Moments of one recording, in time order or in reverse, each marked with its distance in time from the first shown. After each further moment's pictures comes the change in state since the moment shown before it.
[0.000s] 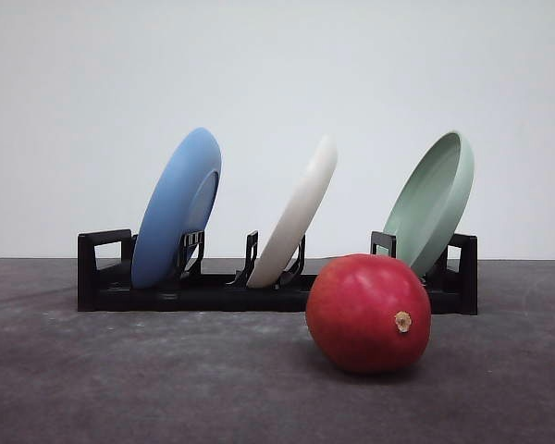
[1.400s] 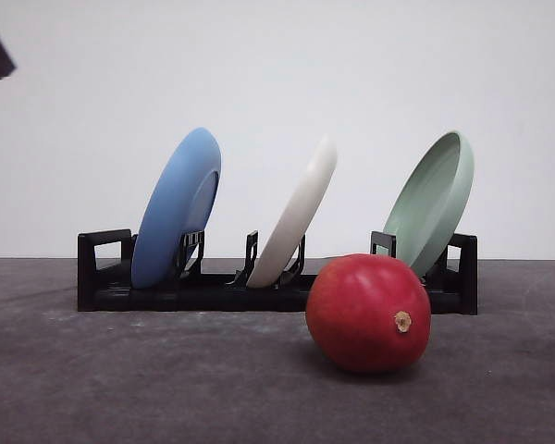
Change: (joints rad) left_arx -0.397 0.773 0.798 -0.702 0.167 0.414; right_arx 0.274 0.433 0.528 -0.534 -0.275 -0.299
